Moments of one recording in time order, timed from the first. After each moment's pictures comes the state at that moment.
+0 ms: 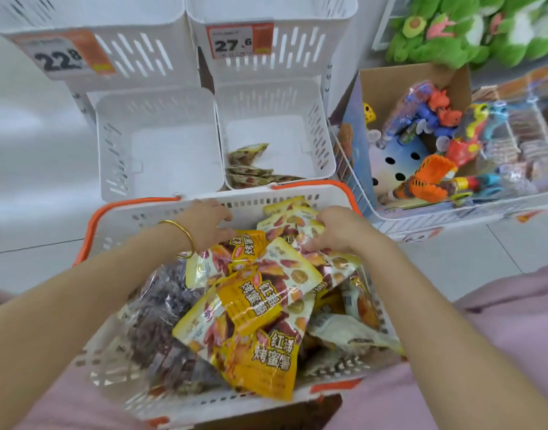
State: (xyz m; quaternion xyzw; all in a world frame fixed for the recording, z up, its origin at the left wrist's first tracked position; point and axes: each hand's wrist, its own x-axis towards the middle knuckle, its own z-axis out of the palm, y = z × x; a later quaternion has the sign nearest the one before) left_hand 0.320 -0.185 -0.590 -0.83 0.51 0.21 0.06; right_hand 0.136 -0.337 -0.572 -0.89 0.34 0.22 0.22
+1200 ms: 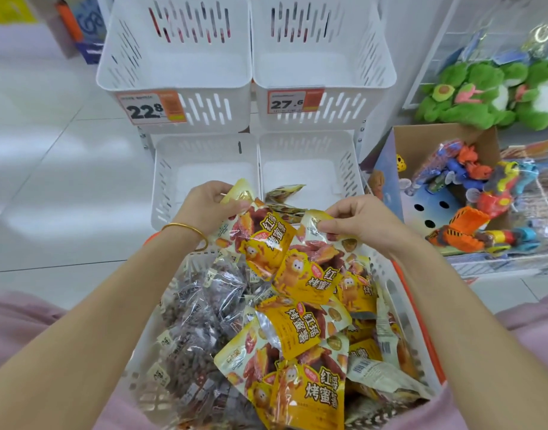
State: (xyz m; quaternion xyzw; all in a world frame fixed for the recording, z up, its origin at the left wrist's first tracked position) left_hand 0.358 -0.158 -0.527 -0.81 0.26 0.23 -0.48; right_hand 0.173 -0.335 -0.521 -0.75 0.27 -0.06 0.60
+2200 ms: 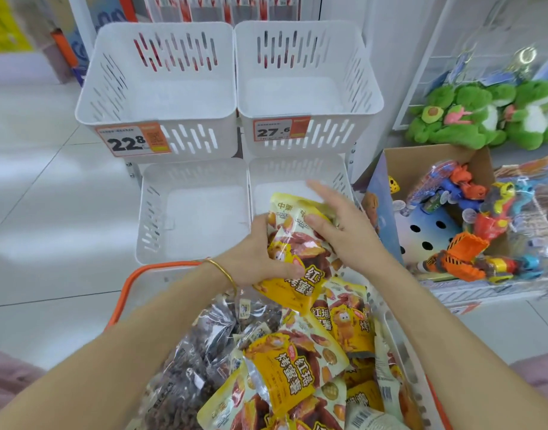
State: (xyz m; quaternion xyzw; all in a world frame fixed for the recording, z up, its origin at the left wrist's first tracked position) left_hand 0.322 -0.215 -0.540 -0.71 0.39 0.40 -0.43; right_hand 0.203 -0.353 -0.528 -0.87 0.19 -0.20 0.41
